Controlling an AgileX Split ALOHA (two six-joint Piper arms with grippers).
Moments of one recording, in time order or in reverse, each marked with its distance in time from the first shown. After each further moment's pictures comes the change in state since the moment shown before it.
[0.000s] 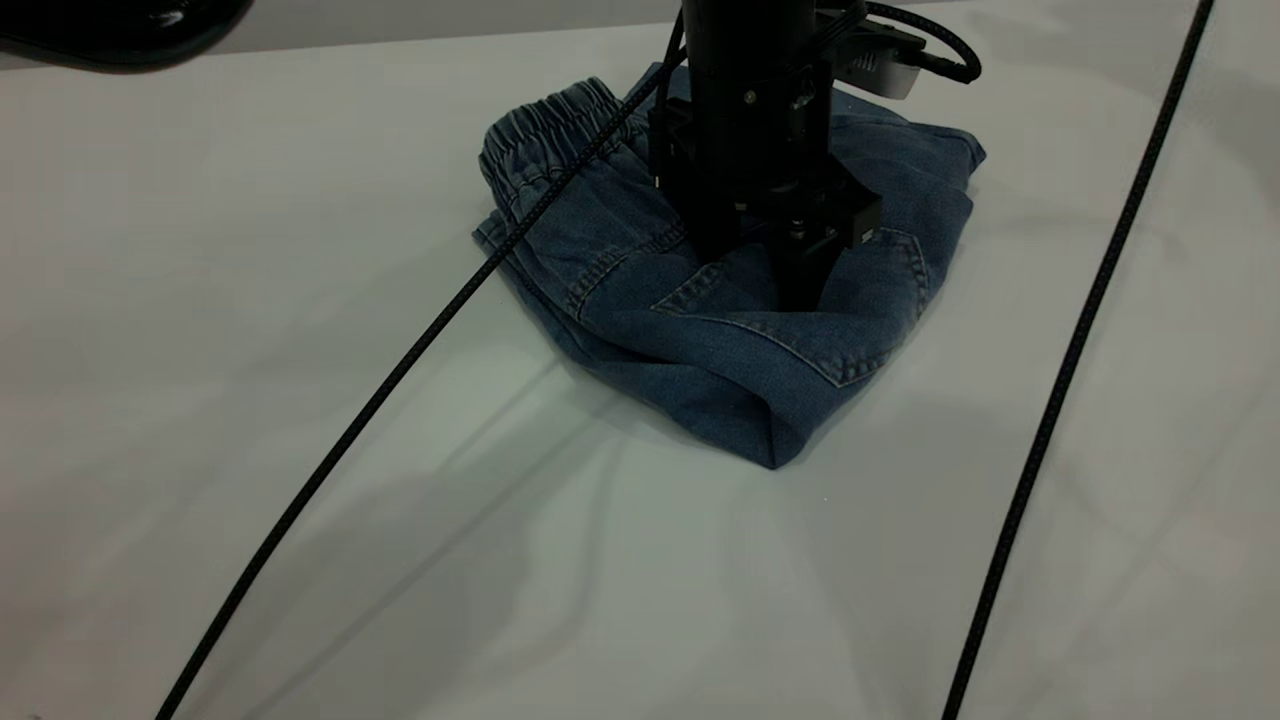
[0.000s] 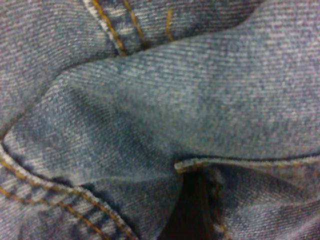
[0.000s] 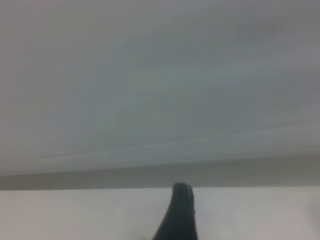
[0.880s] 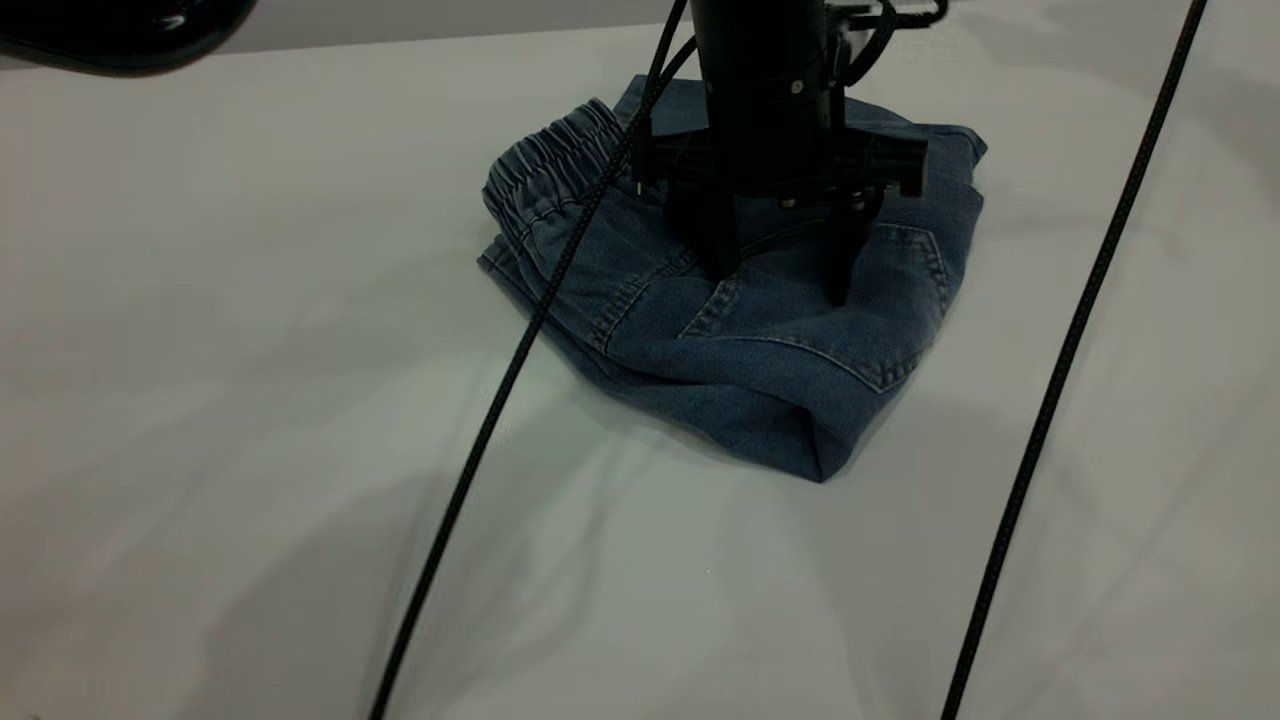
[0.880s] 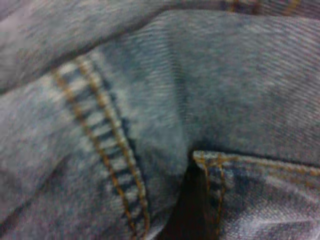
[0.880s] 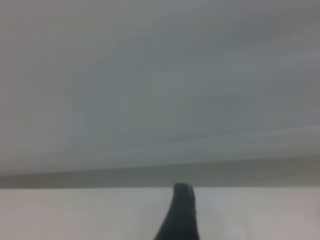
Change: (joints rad) left arm 0.002 0.009 -0.002 -0.058 -0.029 -0.581; right arm -0.001 0.000 0.000 0.040 0.000 0.000
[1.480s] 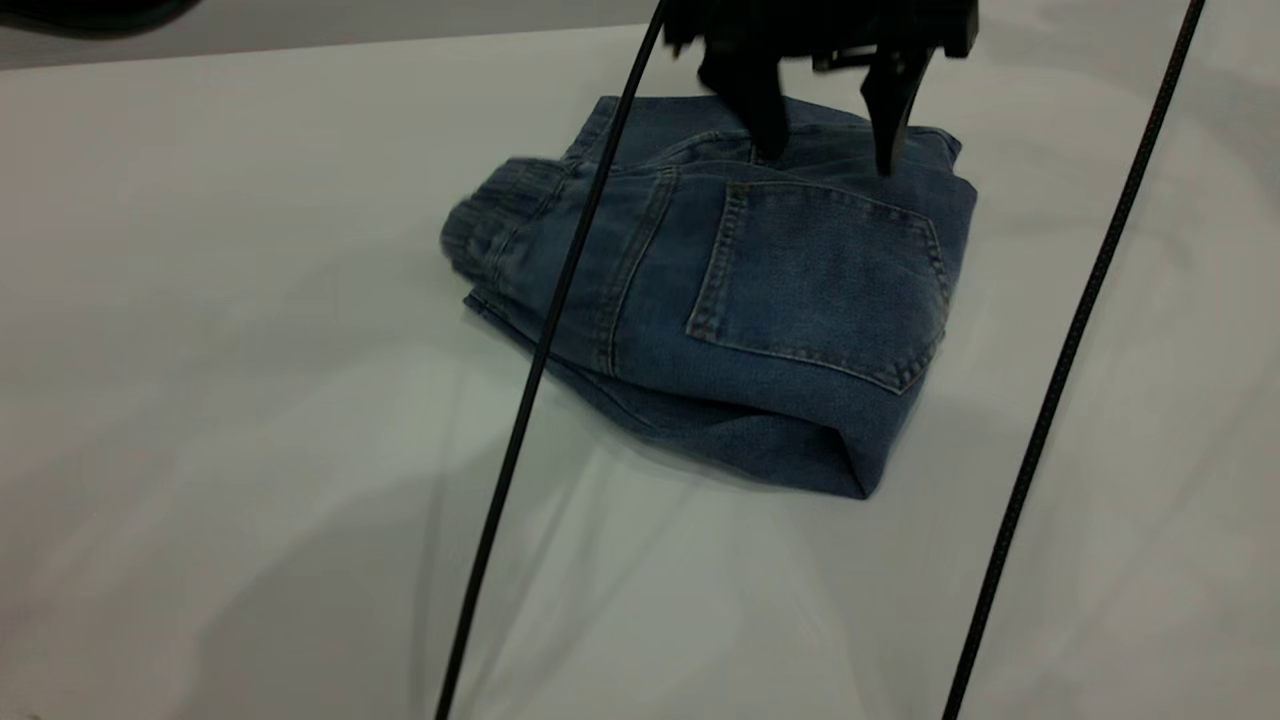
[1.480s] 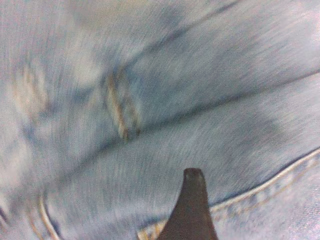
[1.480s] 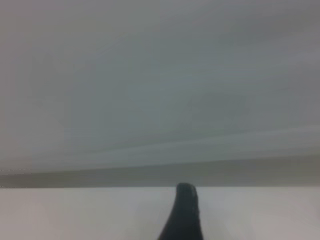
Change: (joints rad) left arm -0.001 -0.048 -0.204 0.024 0.038 0.279; right arm 0.000 0.000 0.000 0.002 0.000 0.001
